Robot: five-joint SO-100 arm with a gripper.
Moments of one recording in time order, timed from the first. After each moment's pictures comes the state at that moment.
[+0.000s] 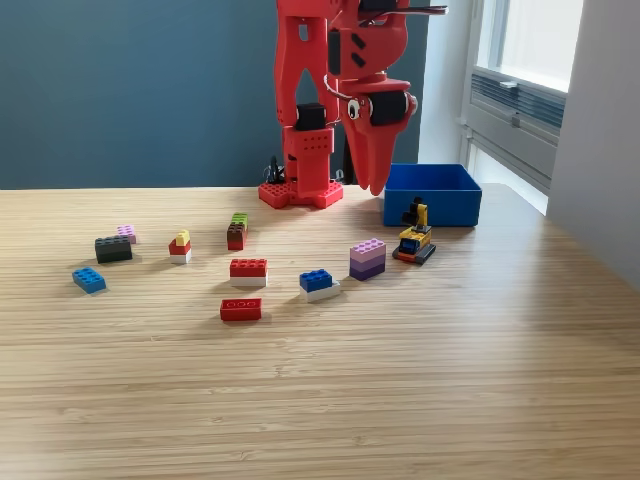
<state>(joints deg) -19.0 97.5 91.5 84.1 1.8</state>
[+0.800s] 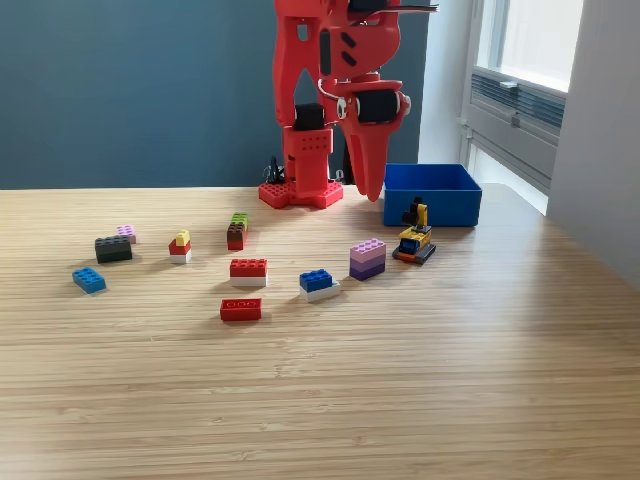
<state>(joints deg) -14.9 97.5 92.3 79.6 10.0</state>
